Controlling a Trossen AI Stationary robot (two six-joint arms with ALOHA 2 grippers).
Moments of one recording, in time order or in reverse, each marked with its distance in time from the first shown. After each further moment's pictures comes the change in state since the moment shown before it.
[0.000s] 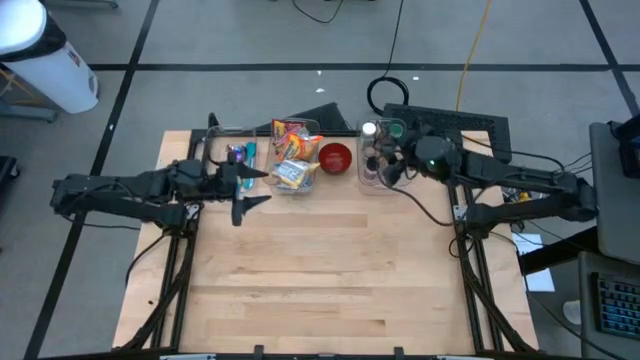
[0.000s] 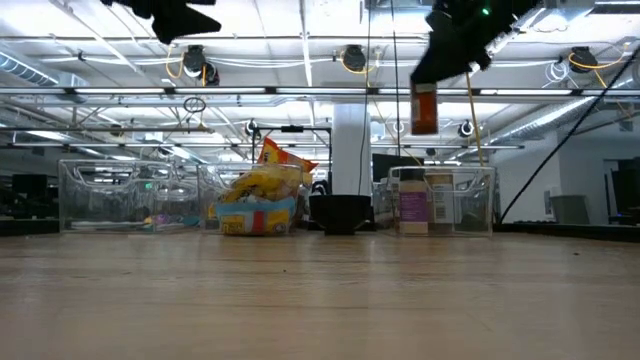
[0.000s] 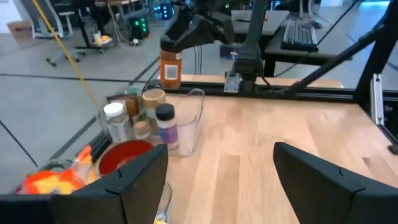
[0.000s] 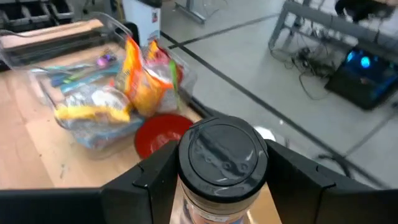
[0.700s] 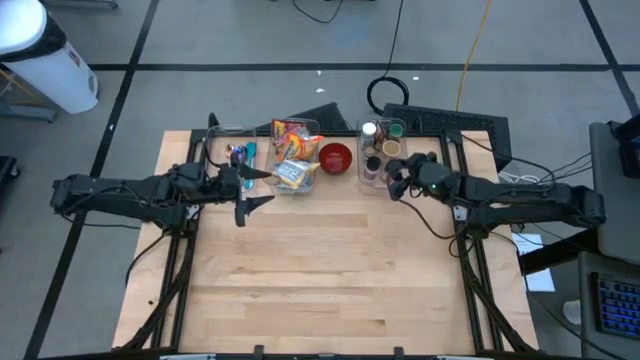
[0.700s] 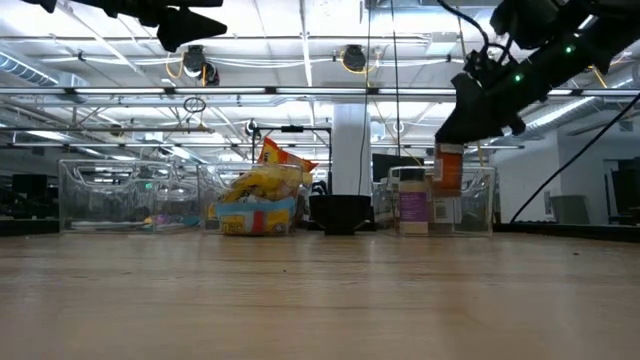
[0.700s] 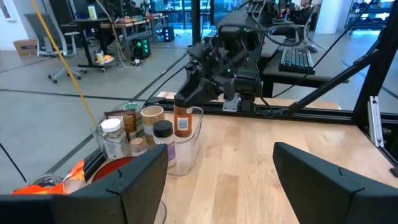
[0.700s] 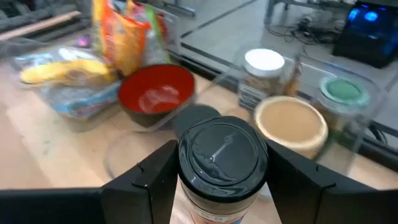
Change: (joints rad) left arm 0.001 0.000 -0.105 0.207 0.003 -0.007; right arm -0.003 -0.147 -0.472 0.324 0.013 0.191
